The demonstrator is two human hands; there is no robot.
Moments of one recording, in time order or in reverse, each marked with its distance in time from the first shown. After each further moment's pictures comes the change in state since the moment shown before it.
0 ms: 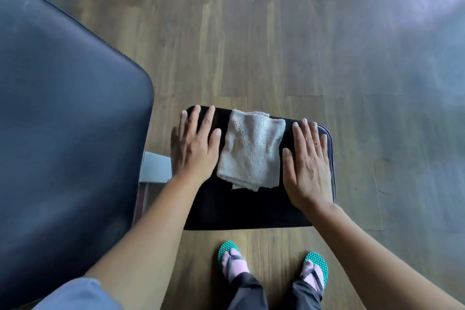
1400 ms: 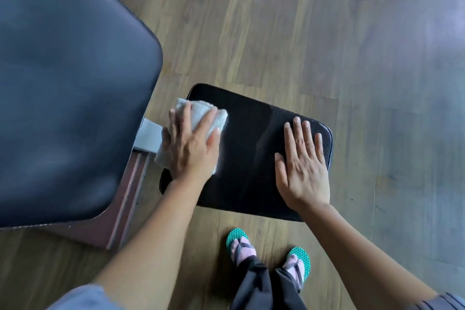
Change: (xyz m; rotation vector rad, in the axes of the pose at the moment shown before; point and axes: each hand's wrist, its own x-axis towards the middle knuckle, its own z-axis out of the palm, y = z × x) left_hand -0.044 0.017 0.006 0.085 0.144 -0.247; right_hand -0.003 0.020 -0.004 -0.193 -0.166 -0.223
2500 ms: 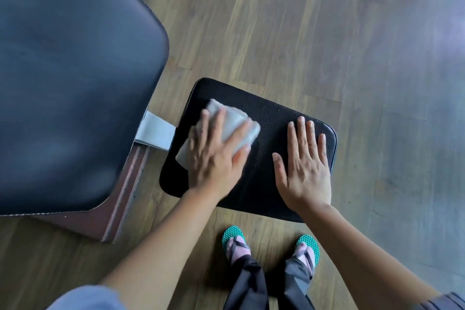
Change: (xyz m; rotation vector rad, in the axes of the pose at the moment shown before) left_hand -0.031 0.025 0.011 -0.002 0.014 0.223; right_hand -0.002 0.000 0.004 -0.049 0.004 -0.012
